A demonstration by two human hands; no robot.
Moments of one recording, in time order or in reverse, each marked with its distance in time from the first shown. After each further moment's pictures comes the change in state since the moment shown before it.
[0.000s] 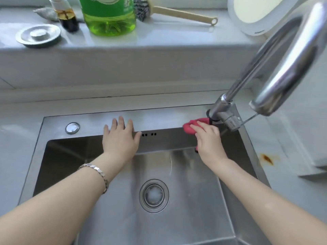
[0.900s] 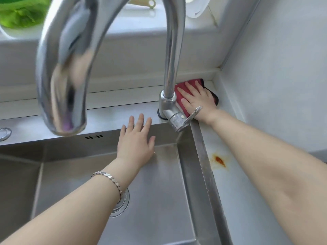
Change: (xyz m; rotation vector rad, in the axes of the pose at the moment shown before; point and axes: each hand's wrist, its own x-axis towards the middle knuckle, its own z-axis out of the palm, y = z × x) left_hand 0.004 0.190 0.016 -0.103 0.048 0.178; right_hand 0.117 0.128 -0.087 -0.377 -0.215 -0.082
